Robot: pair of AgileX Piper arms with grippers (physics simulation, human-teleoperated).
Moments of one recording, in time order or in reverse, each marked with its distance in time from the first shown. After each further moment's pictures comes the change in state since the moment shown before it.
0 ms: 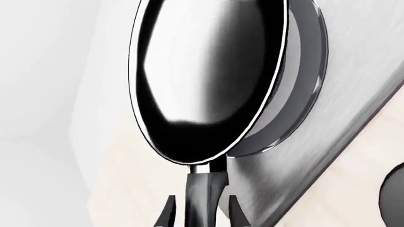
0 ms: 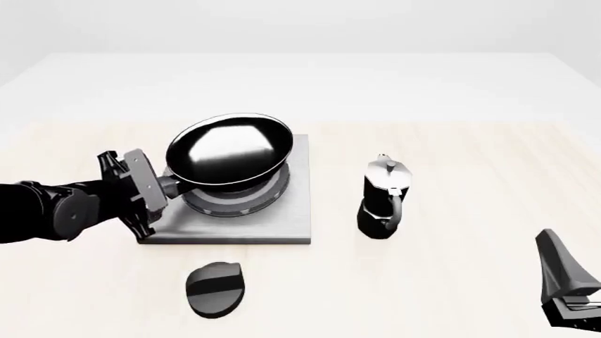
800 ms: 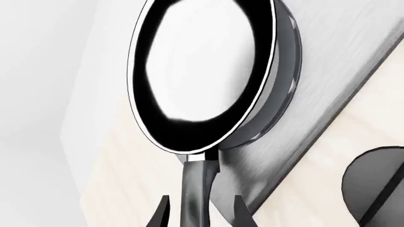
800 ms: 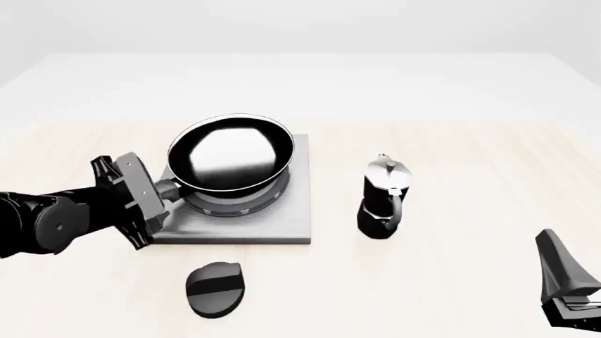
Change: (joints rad) left arm -0.046 -0.127 0.063 0.062 0.009; right arm 0.000 0.000 0.000 0.000 0.000
